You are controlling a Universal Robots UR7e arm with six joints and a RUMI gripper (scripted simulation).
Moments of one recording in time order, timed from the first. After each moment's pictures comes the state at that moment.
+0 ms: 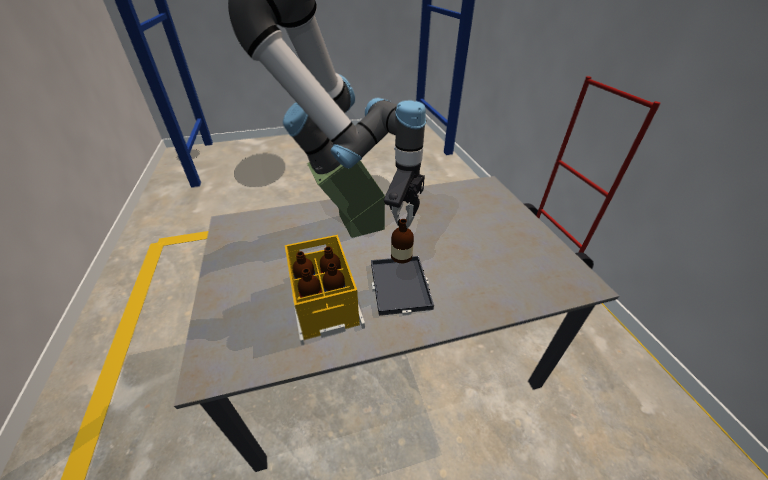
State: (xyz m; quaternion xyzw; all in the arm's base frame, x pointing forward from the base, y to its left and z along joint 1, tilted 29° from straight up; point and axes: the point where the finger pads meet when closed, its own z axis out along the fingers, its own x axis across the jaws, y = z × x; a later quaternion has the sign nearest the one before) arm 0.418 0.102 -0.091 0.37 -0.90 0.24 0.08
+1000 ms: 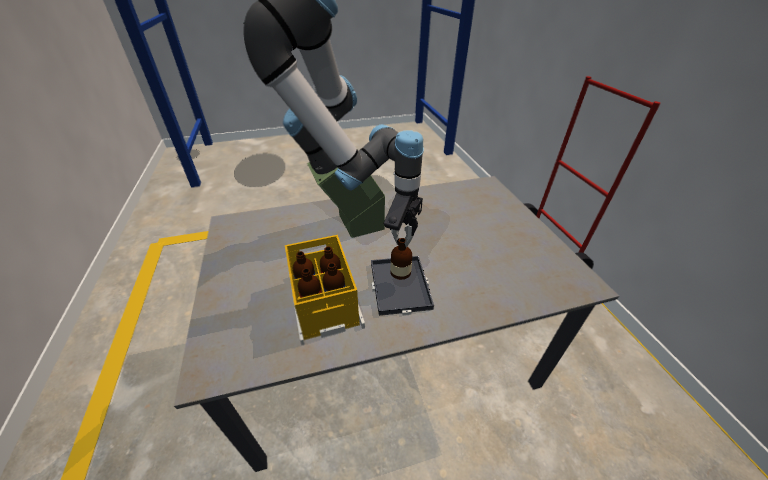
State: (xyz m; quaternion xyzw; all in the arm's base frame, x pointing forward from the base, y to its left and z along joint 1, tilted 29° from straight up) arm 0.421 0.063 -0.160 0.36 -0.90 0.24 0.08
